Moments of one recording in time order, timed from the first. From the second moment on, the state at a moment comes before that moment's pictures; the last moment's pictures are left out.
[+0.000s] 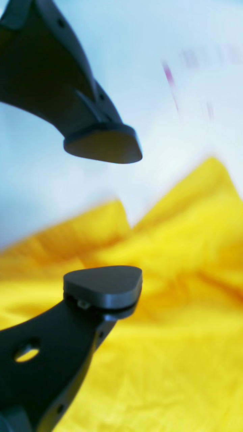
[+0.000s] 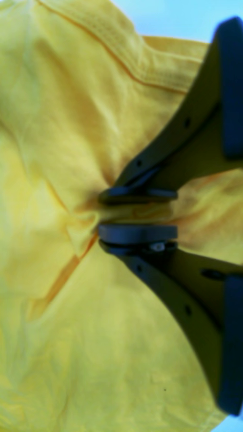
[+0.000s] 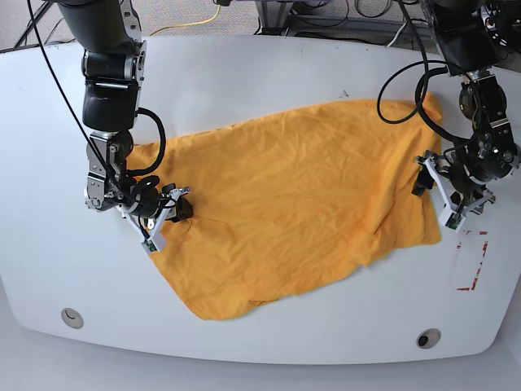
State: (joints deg) left arm -6.6 -19.0 -19.6 88.2 -13.9 -41.9 55.7; right arm 23.6 13.1 7.3 51.0 18.8 40.5 -44.8
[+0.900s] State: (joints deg) left arm -3.2 -14.1 -25.1 89.9 -5.0 -41.9 50.4; right arm 23.2 12.8 7.3 51.1 18.9 40.5 -44.2
